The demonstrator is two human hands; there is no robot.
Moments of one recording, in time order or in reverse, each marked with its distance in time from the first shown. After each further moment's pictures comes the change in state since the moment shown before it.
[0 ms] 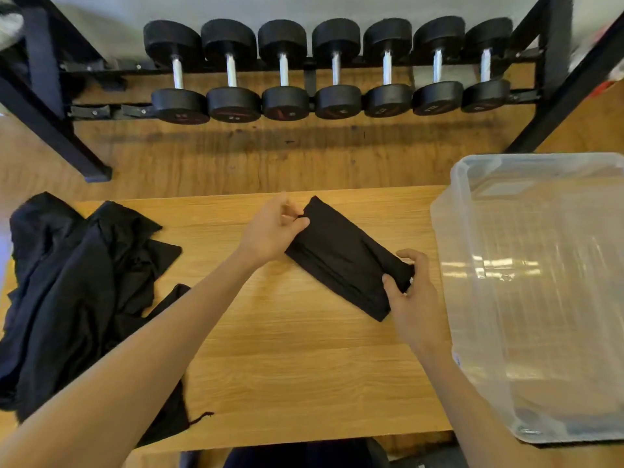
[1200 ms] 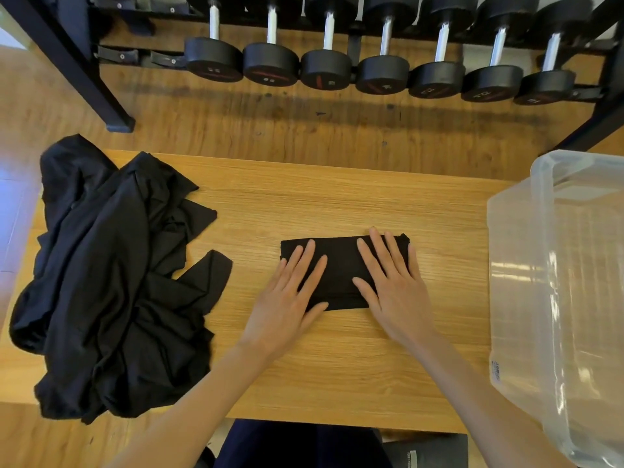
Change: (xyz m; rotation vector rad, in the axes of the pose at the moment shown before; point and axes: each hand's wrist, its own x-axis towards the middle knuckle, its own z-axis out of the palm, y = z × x) left_hand -0.106 -0.127 0.031 0.980 0.024 0.334; right_hand 0.015 0.026 0.067 -1.069 -0.278 -0.617
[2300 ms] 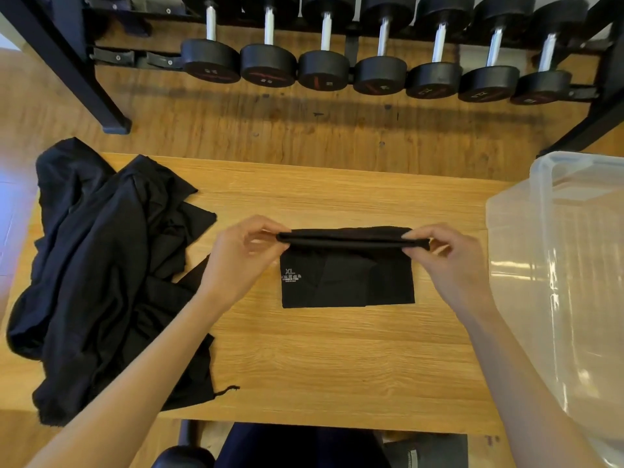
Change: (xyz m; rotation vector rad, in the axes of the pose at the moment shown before) left_hand 0.031 -0.044 -0.098 -1.024 0.197 -0.340; right_hand 0.018 0.021 -0.095 0.948 0.198 0.473
